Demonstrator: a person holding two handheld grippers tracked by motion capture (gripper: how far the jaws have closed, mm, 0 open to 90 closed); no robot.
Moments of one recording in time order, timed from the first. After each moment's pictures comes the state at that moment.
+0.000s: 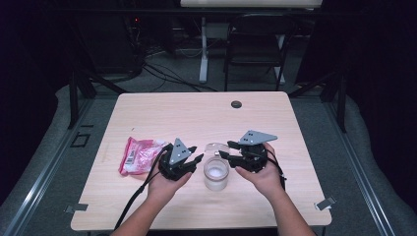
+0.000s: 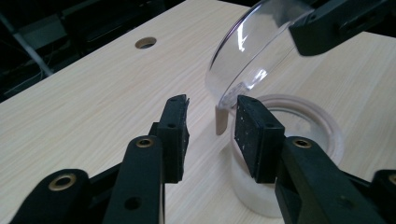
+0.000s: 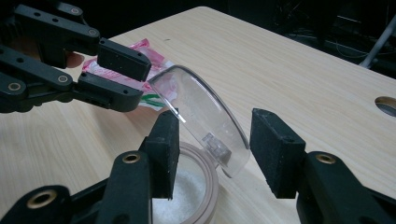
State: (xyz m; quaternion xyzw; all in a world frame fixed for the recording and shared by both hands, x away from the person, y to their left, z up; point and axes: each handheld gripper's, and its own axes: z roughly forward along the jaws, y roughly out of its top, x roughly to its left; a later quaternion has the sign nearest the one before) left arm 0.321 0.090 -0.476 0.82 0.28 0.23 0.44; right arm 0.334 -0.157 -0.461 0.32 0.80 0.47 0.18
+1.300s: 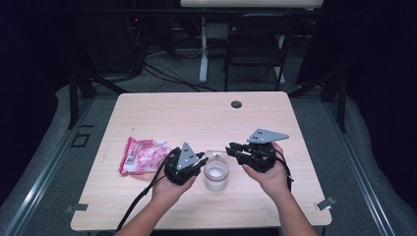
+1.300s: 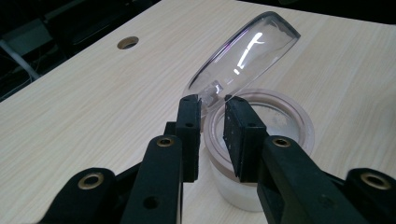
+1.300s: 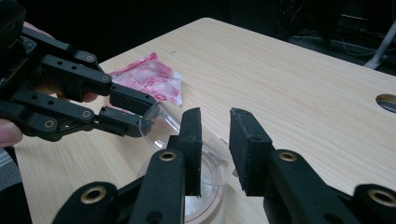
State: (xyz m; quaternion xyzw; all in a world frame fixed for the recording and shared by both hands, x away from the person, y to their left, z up) left arm 0.310 0.079 -0.480 0.84 0.25 0.22 0.43; right arm 0.325 -0.172 -0.446 0.34 0.78 0.50 0.15
